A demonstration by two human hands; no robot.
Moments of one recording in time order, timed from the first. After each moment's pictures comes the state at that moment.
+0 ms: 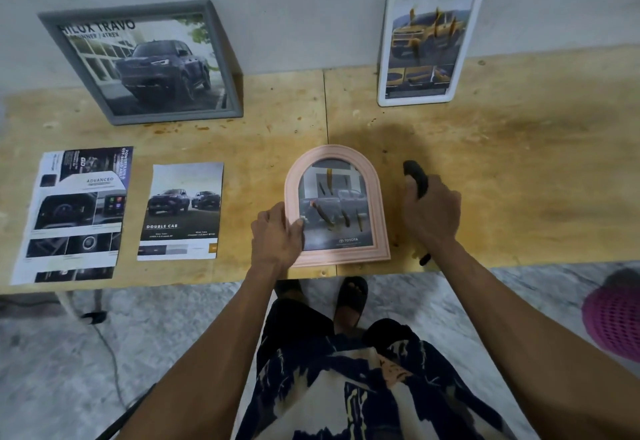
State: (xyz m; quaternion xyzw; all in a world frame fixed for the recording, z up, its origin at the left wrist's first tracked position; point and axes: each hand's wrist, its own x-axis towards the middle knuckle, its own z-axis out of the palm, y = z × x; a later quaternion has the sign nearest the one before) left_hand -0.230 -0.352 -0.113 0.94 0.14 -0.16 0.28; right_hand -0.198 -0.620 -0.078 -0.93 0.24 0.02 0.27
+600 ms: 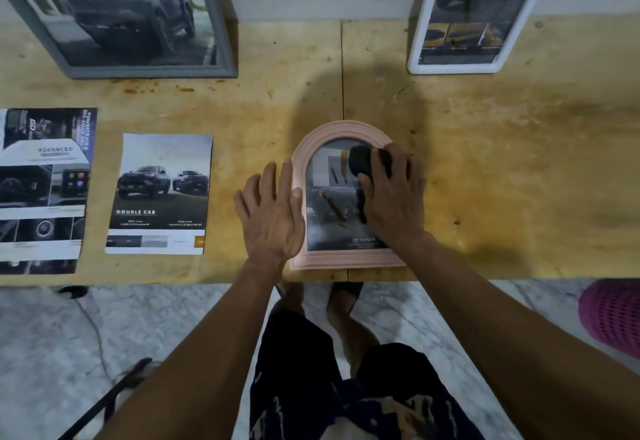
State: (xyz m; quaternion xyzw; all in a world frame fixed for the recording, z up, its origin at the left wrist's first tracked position) left_hand -0.210 -0.345 -0.148 0.99 0.06 -0.07 0.13; right_hand -0.177 -0.545 -0.139 -1.00 -0.03 -0.02 0.08
